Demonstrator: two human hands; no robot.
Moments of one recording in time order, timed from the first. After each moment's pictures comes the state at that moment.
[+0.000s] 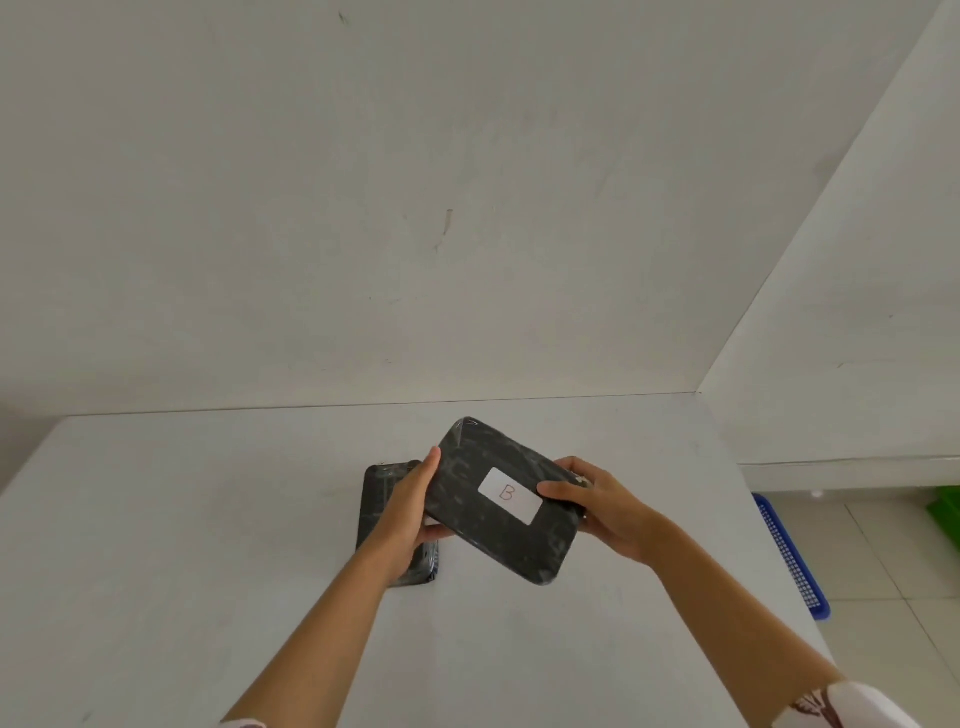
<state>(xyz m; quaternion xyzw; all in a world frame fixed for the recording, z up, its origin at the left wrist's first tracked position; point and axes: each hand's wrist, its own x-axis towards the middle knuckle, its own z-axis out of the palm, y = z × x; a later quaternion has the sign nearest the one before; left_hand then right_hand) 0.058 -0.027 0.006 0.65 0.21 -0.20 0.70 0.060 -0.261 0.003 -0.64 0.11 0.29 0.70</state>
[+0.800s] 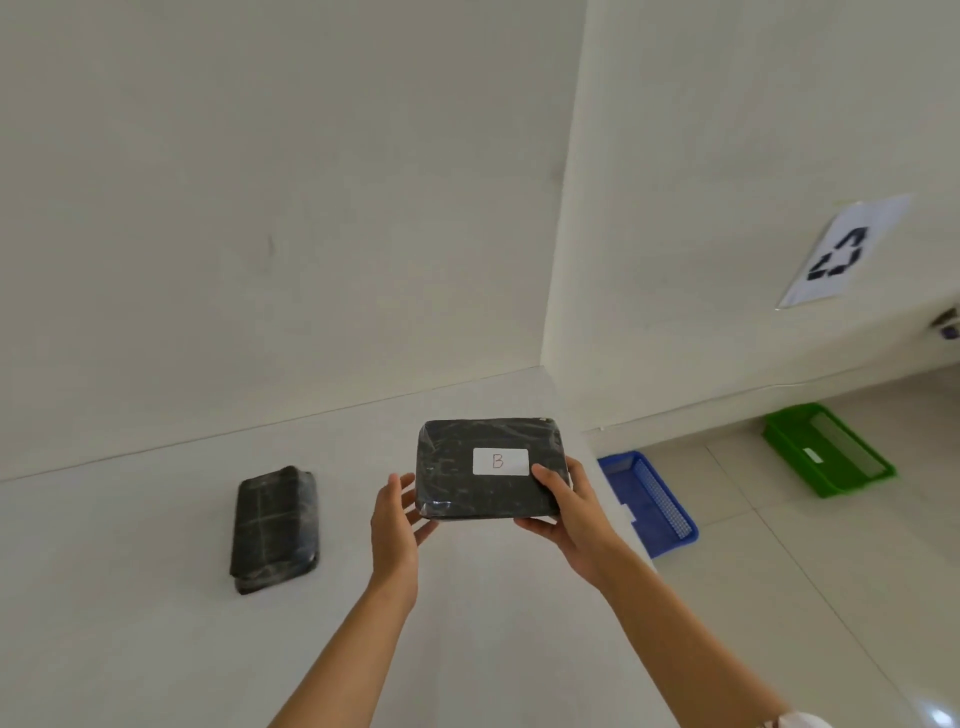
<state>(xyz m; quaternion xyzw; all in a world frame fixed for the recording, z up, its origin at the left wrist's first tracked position) -0.047 -0.184 0.016 0.65 0.20 -0.07 0.73 -0.084 -0.370 0.025 -0.50 0.25 0.05 0.83</state>
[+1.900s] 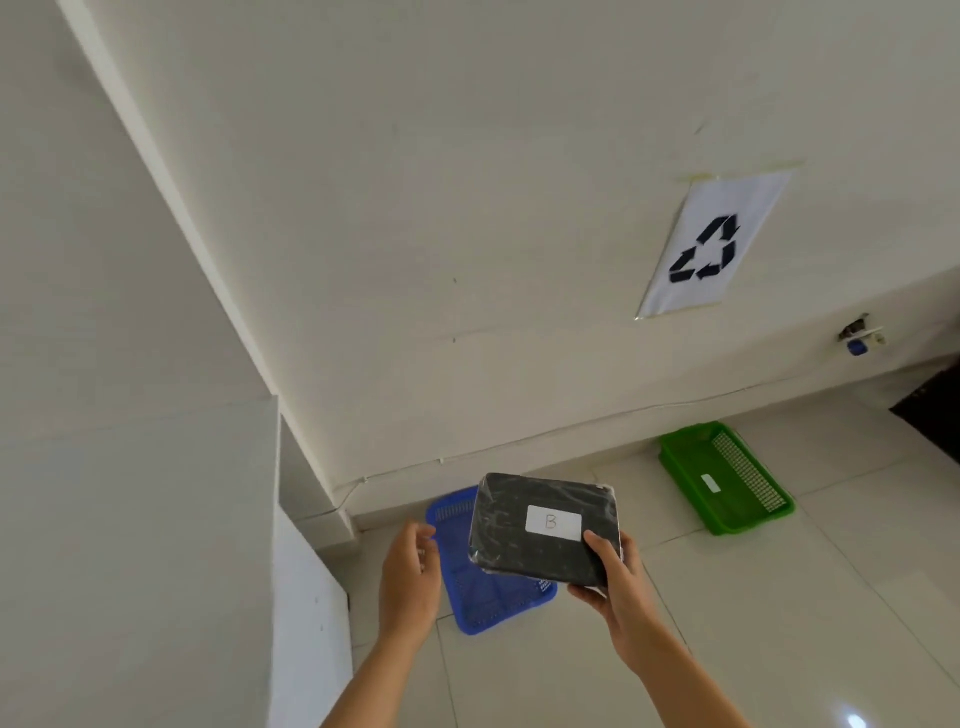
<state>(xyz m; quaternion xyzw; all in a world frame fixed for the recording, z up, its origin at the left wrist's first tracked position) 0.008 -0.656 -0.194 0.86 0.04 -0.08 0.50 -0.072 -0.868 -0.162 -0.53 0.40 -0.01 0.75</state>
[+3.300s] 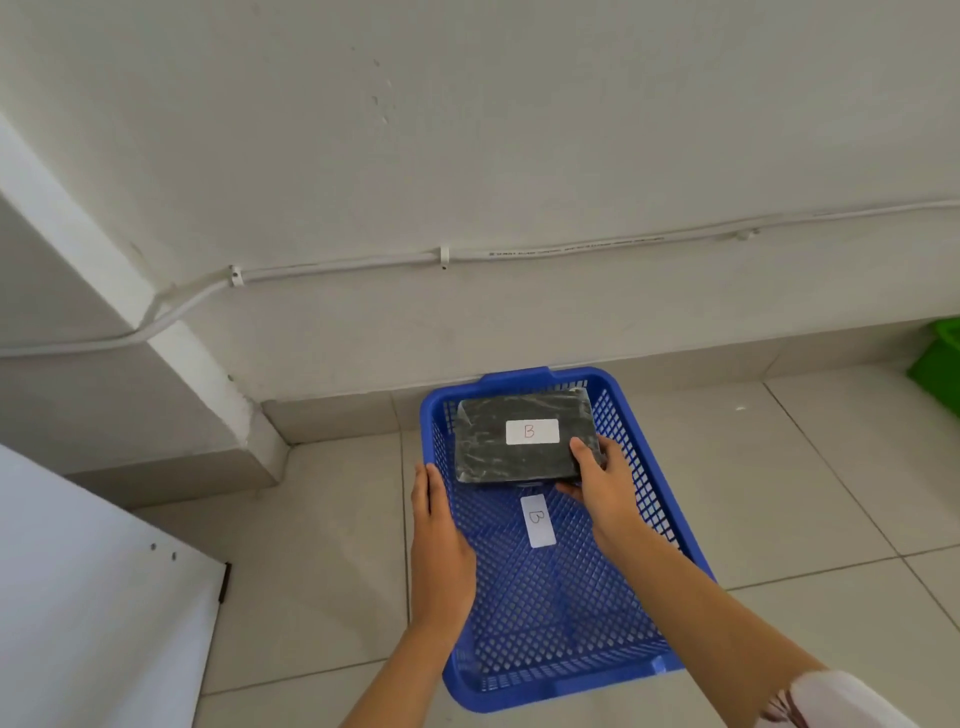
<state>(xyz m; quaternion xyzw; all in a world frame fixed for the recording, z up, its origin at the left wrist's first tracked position) 0.158 -0.733 -0.810 0.90 0.04 0.01 0.44 0.198 -0.910 -0.801 -0.63 0.34 -0.04 0.70</state>
